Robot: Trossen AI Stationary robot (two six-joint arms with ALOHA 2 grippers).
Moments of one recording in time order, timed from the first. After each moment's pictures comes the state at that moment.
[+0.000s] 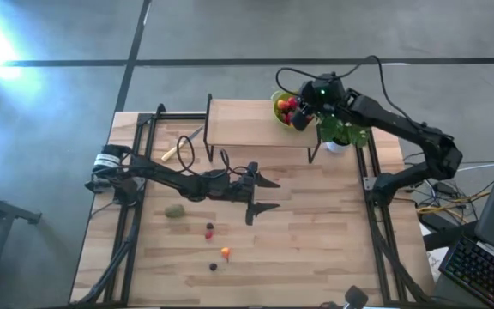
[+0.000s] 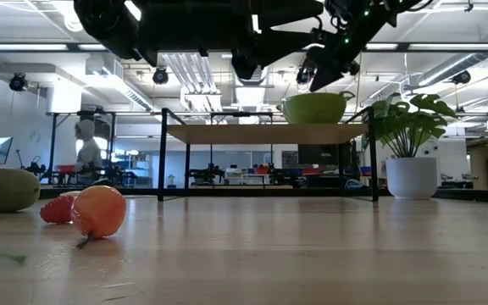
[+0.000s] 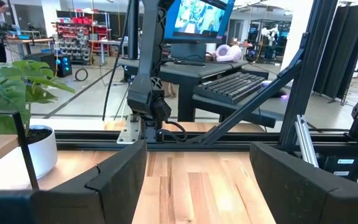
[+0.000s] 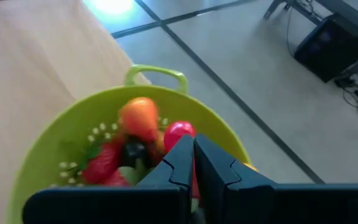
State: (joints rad) left arm -0.10 1.74 0.94 0.88 -0.02 -0.06; right arm -0.63 1.37 1.22 -0.45 0.20 -0.14
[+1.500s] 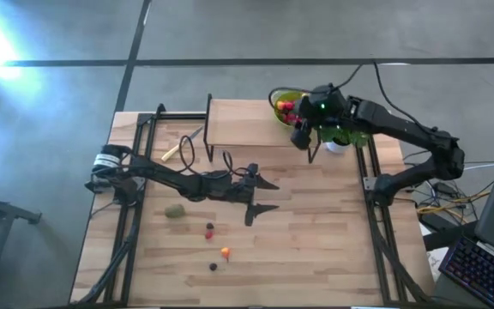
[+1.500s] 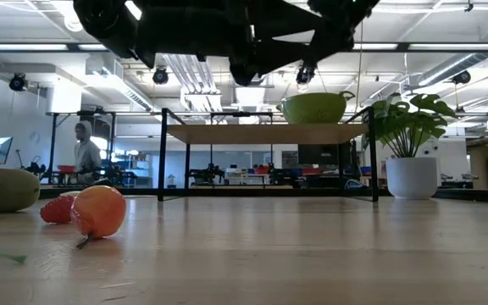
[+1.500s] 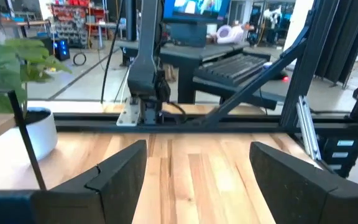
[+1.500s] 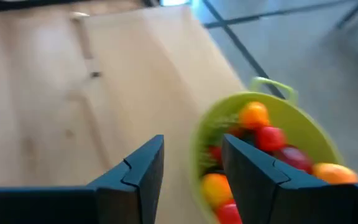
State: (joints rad) left arm -0.10 1.74 0.93 0.80 -0.02 -0.06; right arm -0.40 1.33 1.35 -0.71 0.15 -0.07
